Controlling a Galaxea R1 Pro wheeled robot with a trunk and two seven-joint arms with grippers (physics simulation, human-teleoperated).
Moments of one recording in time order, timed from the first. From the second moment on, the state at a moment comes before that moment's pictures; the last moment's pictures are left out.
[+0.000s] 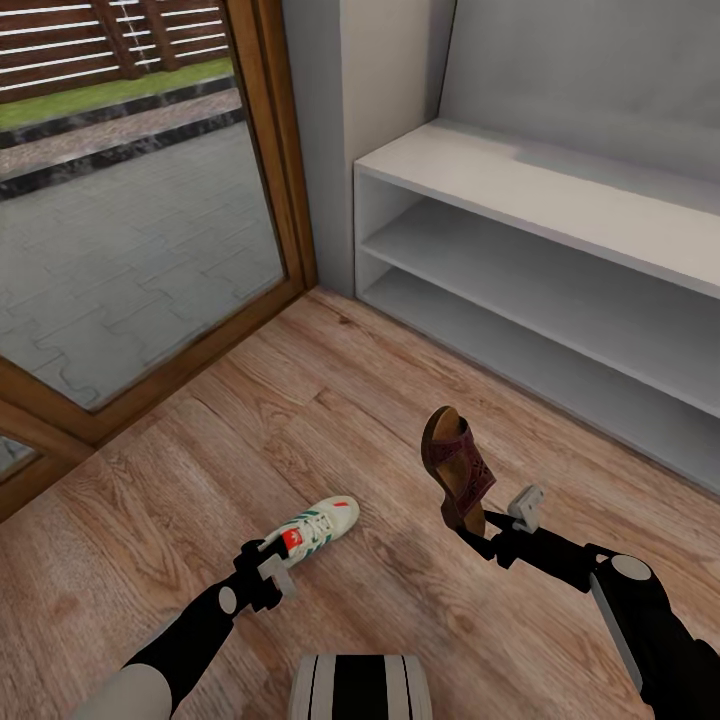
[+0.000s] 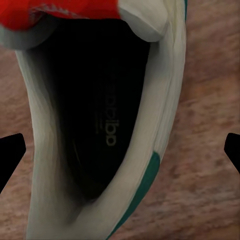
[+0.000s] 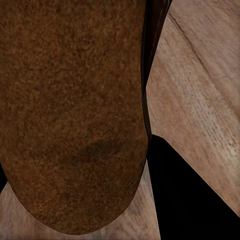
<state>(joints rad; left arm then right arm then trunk) -0.57 0.02 -0.15 -0.54 -0.81 -0.01 -0.20 -0.35 -0.21 -0.14 -1.28 0.06 0.21 0.90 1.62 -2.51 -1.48</state>
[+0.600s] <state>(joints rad) -0.57 0.02 -0.15 -0.54 -0.81 -0.01 -0.20 -0.35 -0.21 -0.14 -1.28 0.06 0.21 0.90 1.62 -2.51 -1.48</state>
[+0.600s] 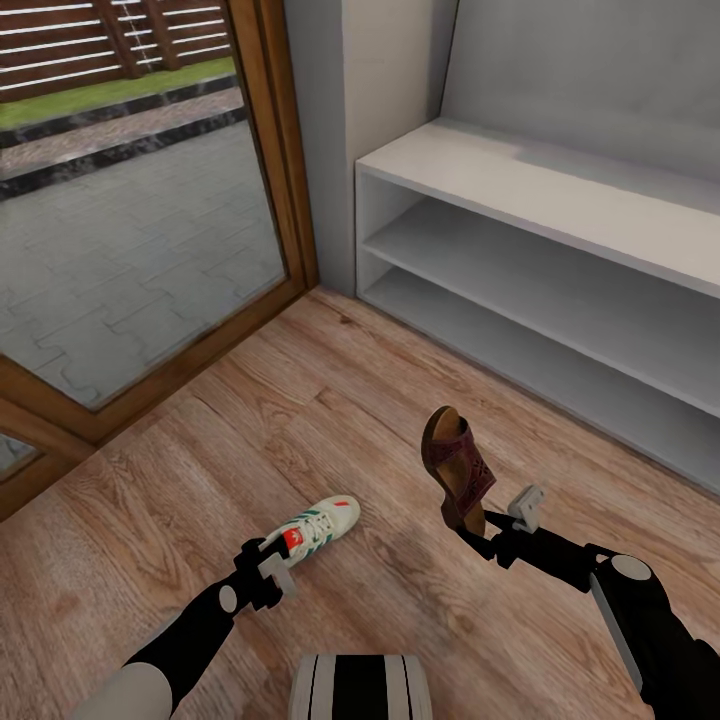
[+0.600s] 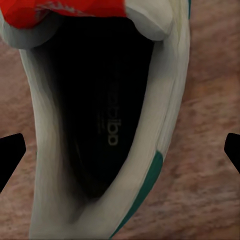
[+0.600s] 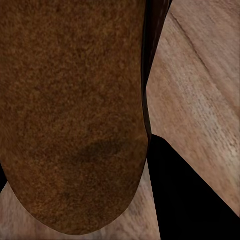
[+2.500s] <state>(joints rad) -0.56 0.02 -0.15 -0.58 -0.81 0.00 -0.20 -0.35 -0.21 -0.14 -1.28 0.06 0.21 0.90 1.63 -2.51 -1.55</state>
